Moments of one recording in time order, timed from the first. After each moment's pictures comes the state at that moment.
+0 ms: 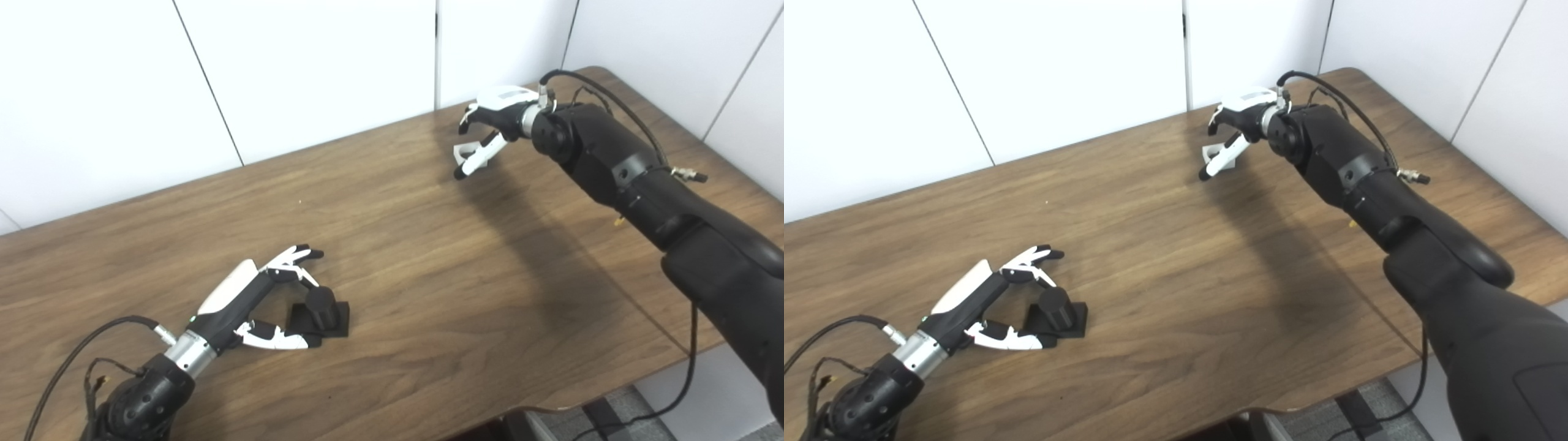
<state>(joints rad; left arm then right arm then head) -0.41 0.33 -0.38 0.36 0.30 -0.44 -0.34 -0.79 -0.66 0.45 0.57 -0.75 0.10 0.42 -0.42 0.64</state>
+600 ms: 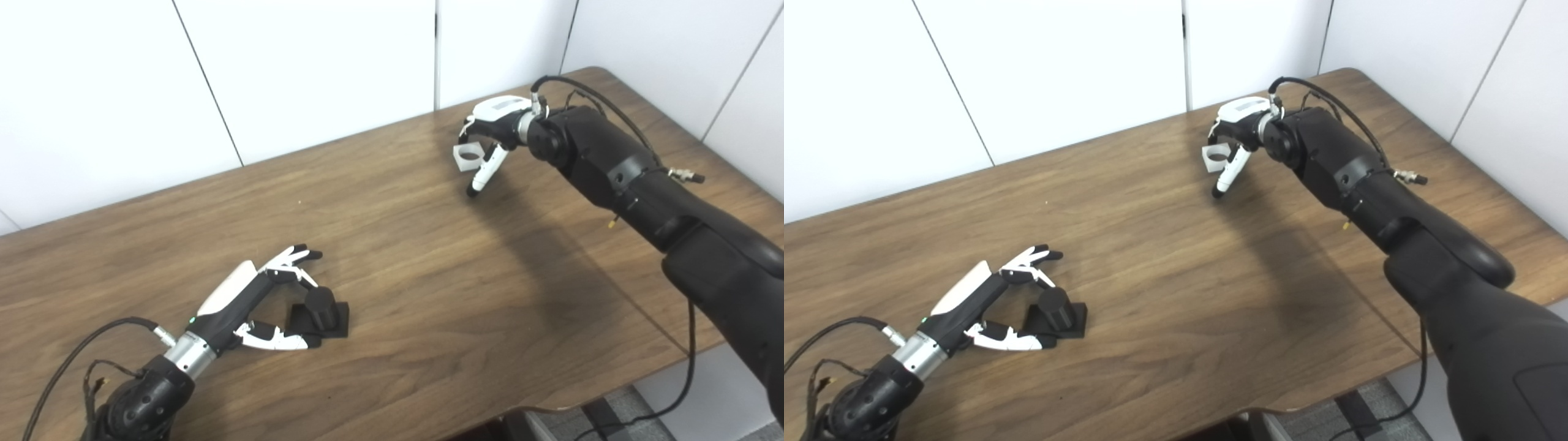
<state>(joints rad) -0.41 0.33 -0.38 0.35 0.30 -0.42 -0.35 -0.79 -0.67 0.48 0.56 -0.81 0.09 0.47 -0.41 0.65</state>
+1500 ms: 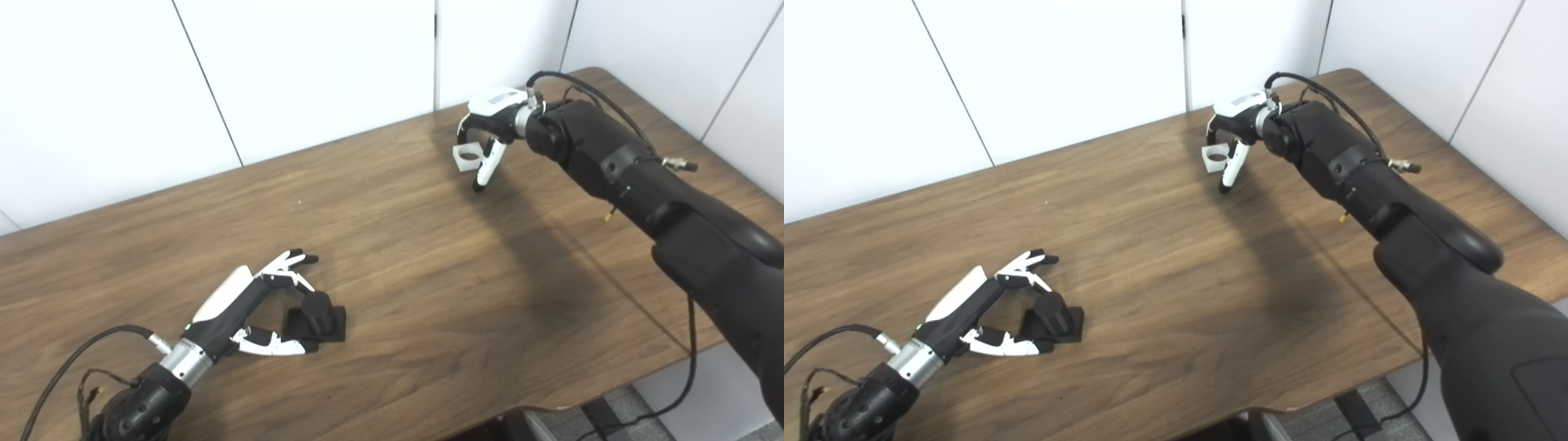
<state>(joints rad) -0.37 0.34 -0.37 0.28 0.30 -0.38 -0.35 -0.85 -0.65 0.51 0.71 -0.82 -0.02 0.35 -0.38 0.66</state>
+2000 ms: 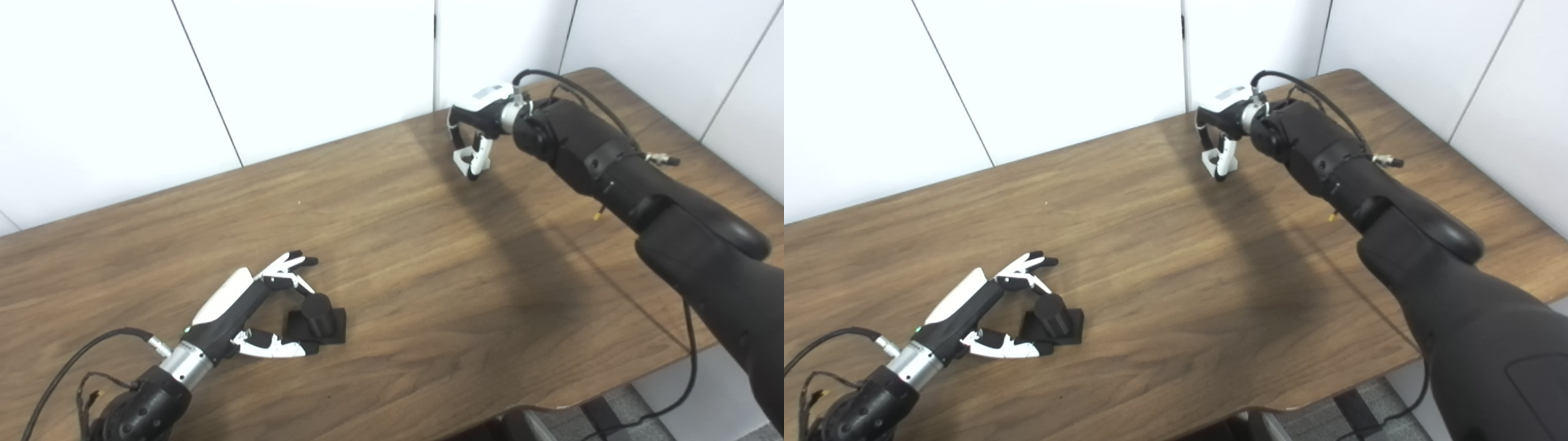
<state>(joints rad) -0.36 0.34 -0.37 0.25 0.31 -0.36 -0.35 -0.89 -0.62 0.55 0.78 -0.85 -0.06 0.22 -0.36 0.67</state>
